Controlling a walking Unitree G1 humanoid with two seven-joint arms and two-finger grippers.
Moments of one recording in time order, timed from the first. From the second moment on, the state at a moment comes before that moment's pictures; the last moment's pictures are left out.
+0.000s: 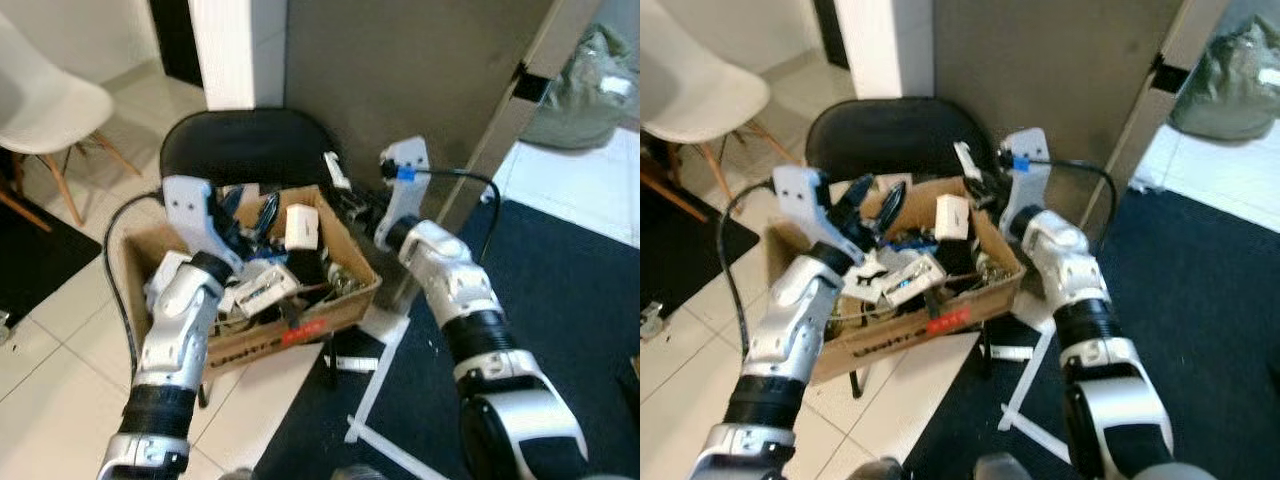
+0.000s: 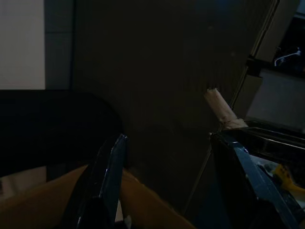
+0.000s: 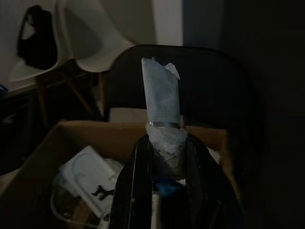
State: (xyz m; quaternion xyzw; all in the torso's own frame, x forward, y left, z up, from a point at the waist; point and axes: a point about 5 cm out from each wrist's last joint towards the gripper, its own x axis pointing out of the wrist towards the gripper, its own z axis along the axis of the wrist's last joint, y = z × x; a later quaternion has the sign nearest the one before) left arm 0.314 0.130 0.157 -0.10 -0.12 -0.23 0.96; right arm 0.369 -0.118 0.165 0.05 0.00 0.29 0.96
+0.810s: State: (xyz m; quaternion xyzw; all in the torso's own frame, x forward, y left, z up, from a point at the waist) left arm 0.311 0.132 0.154 -0.09 -0.12 -0.23 0.96; right arm 0.366 -0.105 0.160 -0.01 0.02 0.31 0.95
